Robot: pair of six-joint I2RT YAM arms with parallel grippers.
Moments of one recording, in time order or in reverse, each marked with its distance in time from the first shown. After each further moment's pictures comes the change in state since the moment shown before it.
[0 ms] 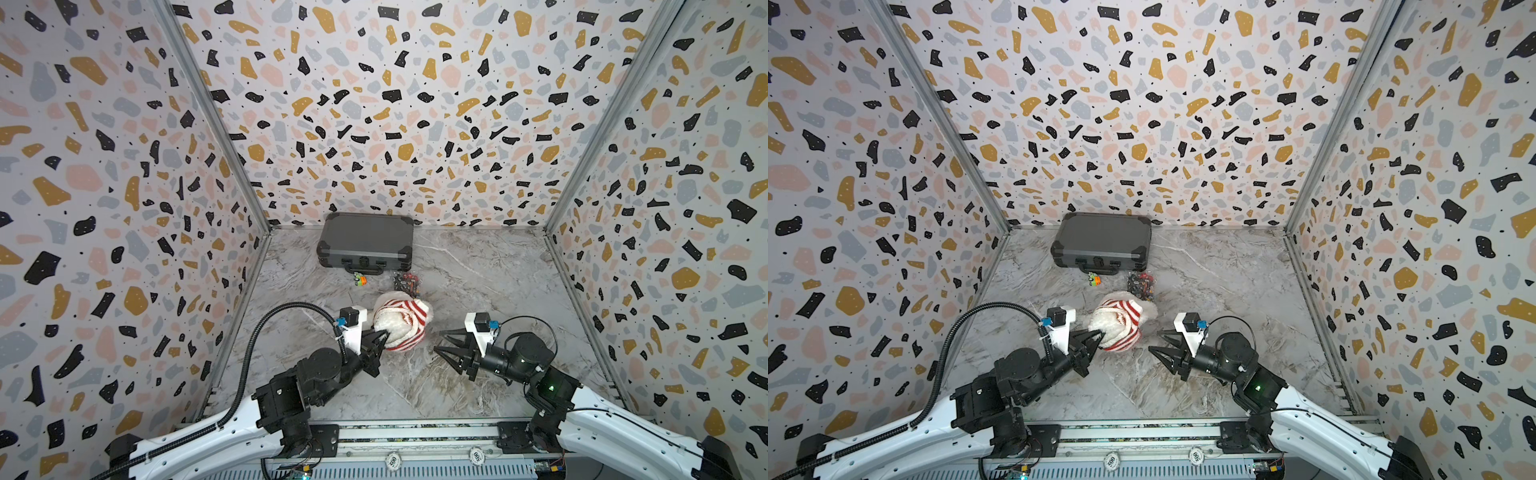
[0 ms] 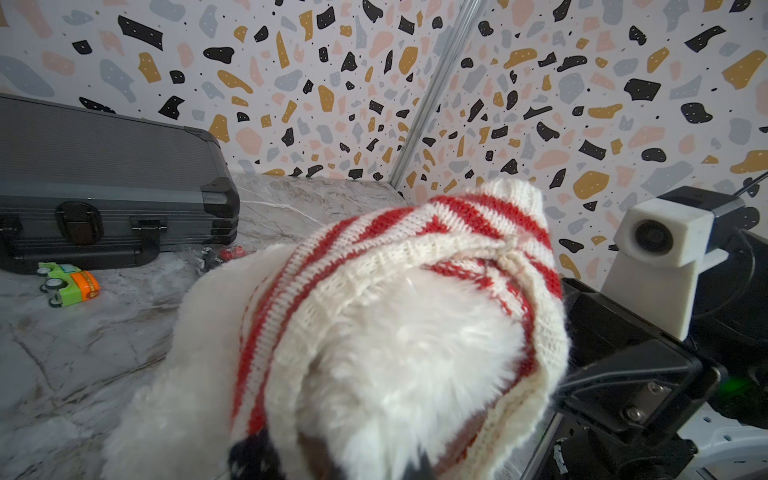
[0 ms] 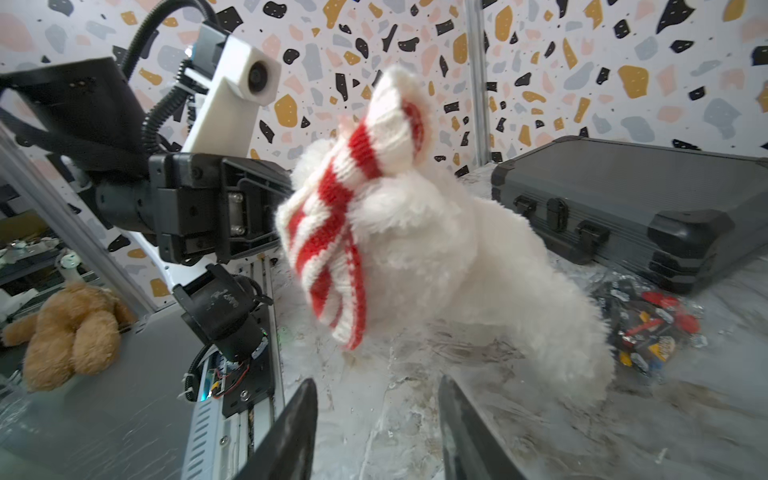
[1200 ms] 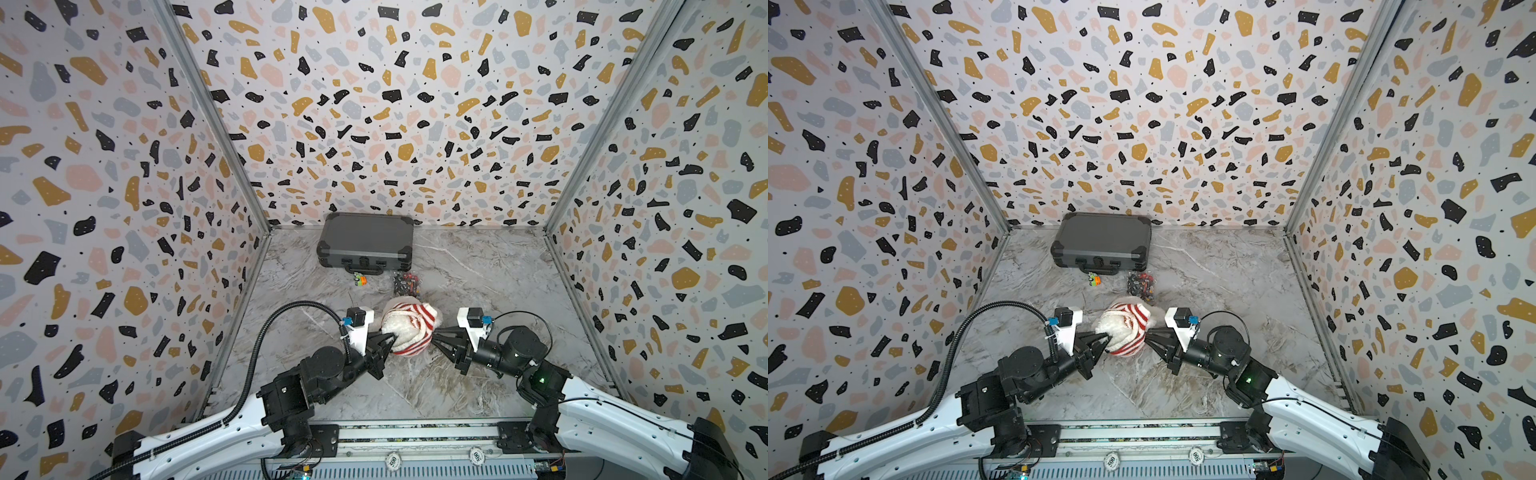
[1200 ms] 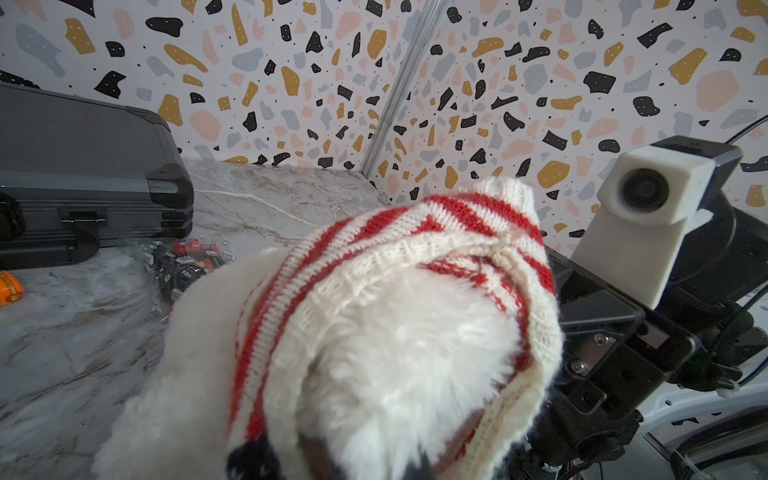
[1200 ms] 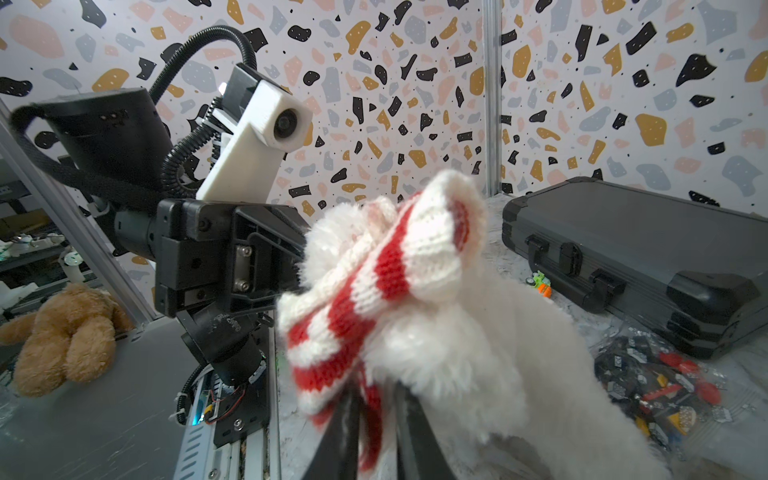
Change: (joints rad) left arm 0.000 0.029 -0.006 0.049 0.095 -0.015; right arm 0.027 0.121 0.069 0.104 0.029 -0.042
